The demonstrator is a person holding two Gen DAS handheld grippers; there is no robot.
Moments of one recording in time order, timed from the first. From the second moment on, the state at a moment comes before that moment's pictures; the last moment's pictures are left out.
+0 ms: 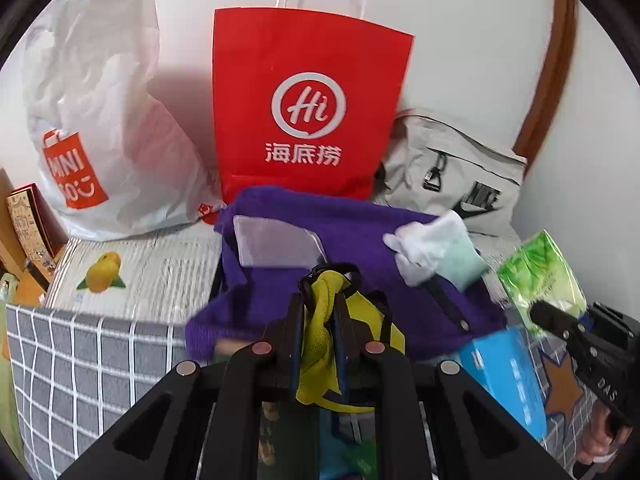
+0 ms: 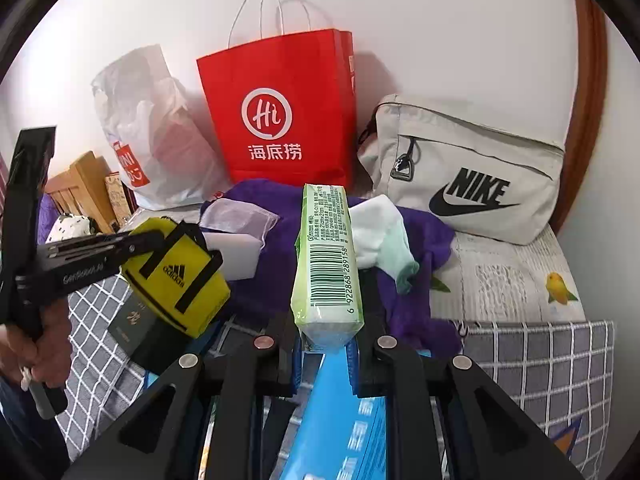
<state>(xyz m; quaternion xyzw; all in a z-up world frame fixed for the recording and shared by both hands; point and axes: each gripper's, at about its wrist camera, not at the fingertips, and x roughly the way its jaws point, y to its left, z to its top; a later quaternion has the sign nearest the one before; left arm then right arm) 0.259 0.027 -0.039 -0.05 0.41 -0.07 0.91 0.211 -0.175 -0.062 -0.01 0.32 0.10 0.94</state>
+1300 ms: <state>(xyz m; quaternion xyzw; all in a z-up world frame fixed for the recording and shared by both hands) 0.344 0.029 -0.097 0.04 0.46 -0.03 0.89 0.315 -0.182 -0.127 -0.05 0.42 0.08 0.90</state>
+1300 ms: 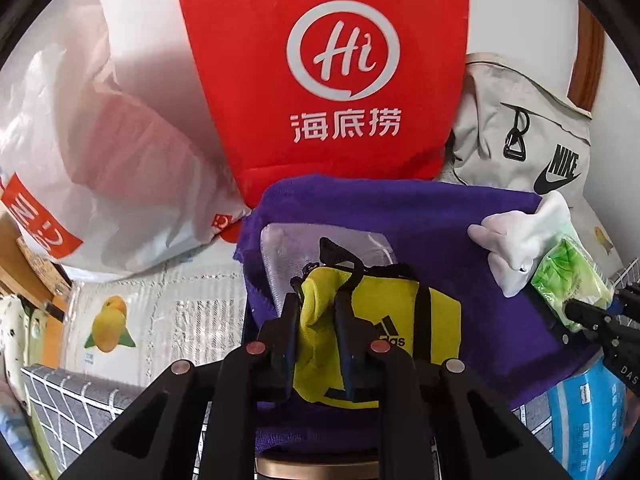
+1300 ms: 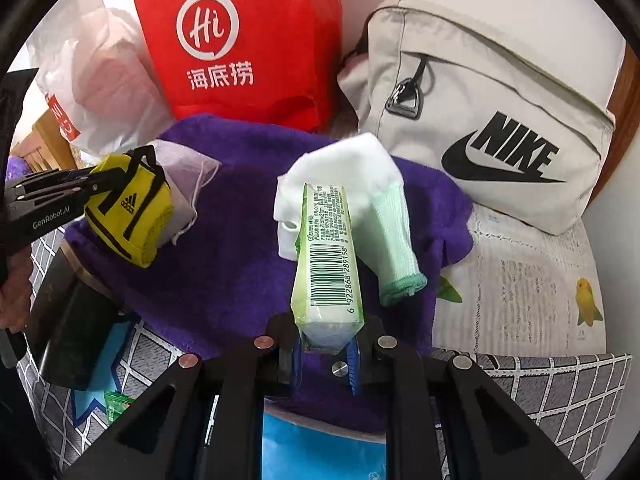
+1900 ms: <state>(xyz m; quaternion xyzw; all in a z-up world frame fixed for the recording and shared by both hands) 0.338 0.030 -0.091 0.03 0.49 -0.07 0.87 0.313 -0.185 -0.125 -0.05 0.41 0.08 0.91</state>
